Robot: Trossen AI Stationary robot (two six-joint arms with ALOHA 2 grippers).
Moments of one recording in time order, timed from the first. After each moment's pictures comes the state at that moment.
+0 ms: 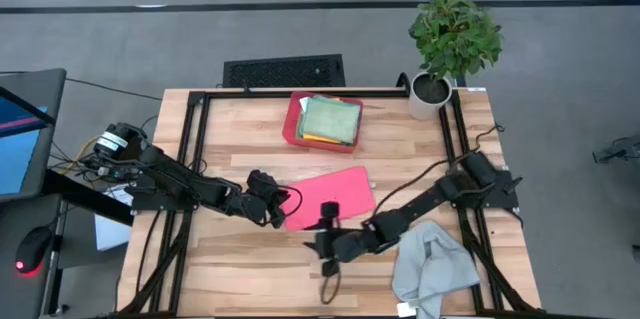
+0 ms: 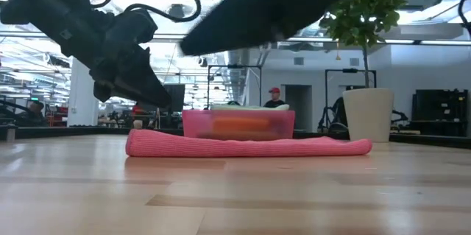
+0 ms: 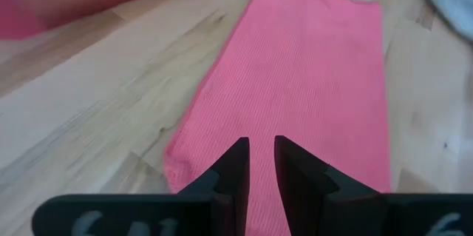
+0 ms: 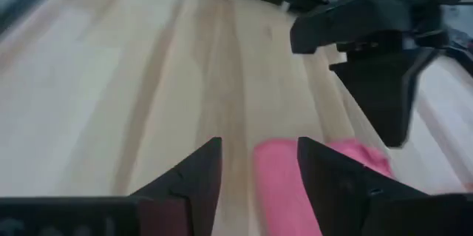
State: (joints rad) left arm -0.35 1.46 0.52 0.18 -0.60 -0.78; right arm 0.48 2.02 1.20 0.24 0.52 -0.05
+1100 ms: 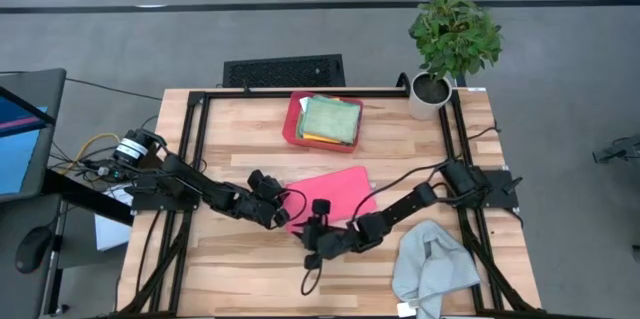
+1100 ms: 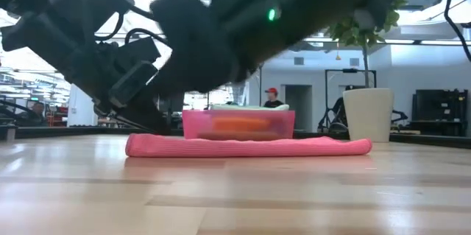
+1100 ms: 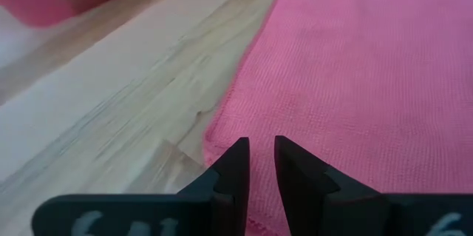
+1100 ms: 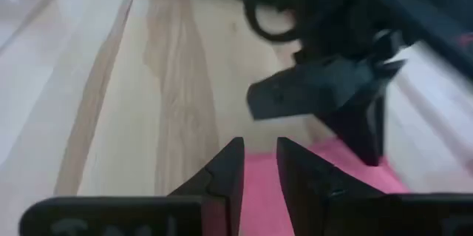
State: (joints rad) left arm -0.35 1.64 0.52 0.25 -0.69 -0.75; right arm 0.43 2.19 1.30 0.33 0.59 0.02
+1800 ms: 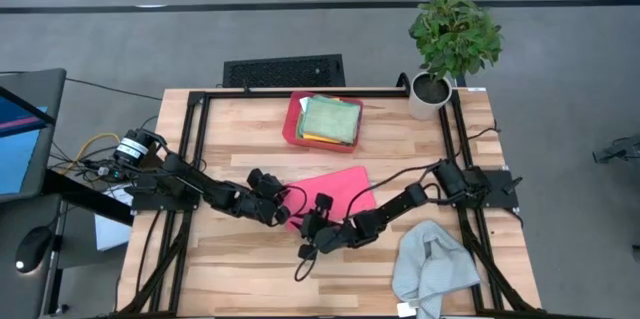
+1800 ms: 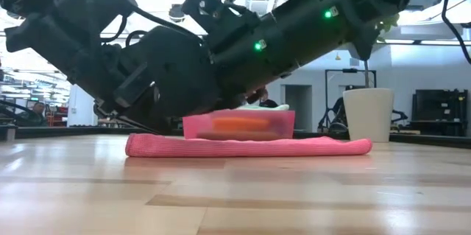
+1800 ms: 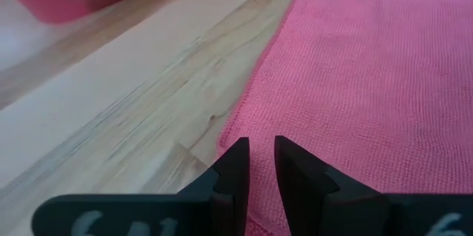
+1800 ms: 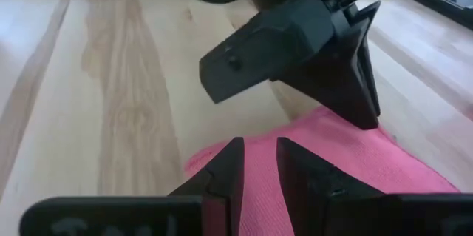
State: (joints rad) left arm -0.33 1.64 0.52 0.24 -0.70 -0.78; right arm 0.40 2.25 1.29 0.41 0.66 0.18
